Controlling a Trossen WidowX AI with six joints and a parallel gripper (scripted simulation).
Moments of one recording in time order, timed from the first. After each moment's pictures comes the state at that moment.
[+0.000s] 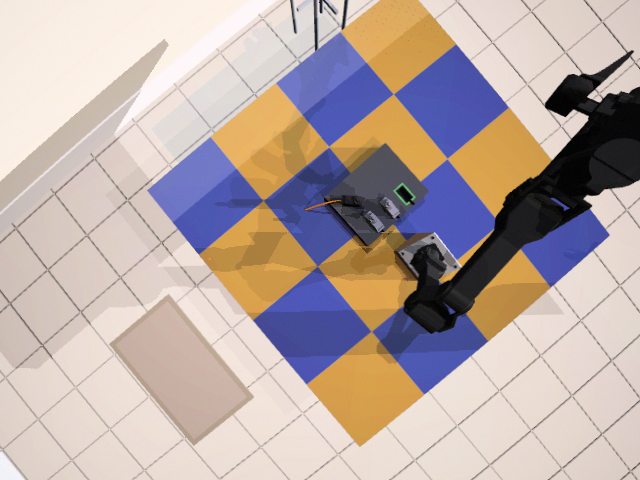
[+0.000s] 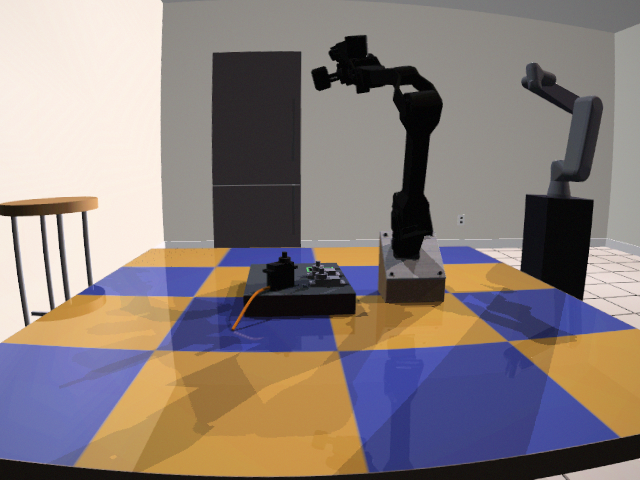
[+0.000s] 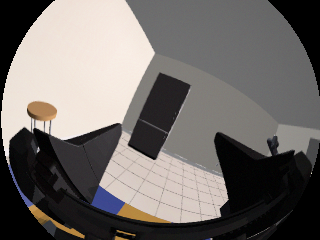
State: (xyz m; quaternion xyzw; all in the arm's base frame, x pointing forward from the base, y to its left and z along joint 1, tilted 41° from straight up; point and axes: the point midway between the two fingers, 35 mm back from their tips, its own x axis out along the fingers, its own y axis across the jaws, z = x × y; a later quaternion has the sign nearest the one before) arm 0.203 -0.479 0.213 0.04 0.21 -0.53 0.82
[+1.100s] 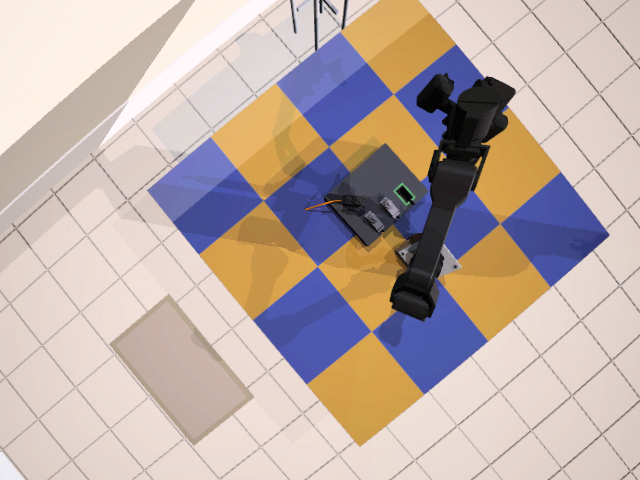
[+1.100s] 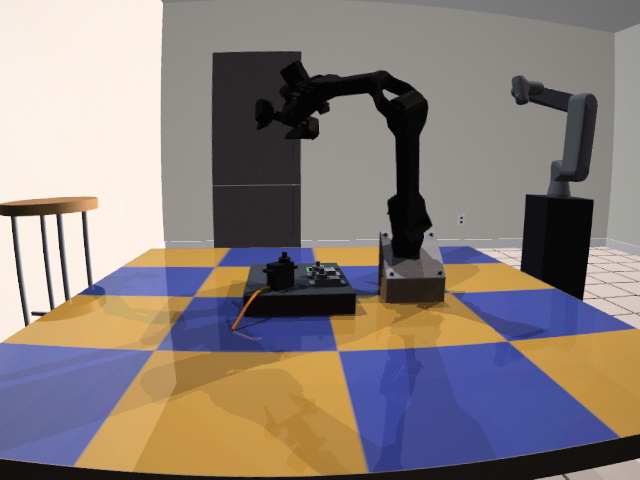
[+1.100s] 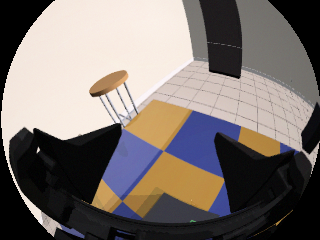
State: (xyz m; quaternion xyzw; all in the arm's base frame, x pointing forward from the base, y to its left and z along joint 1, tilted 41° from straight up) arm 0.356 -0.288 0.128 0.47 0.28 -0.34 0.76
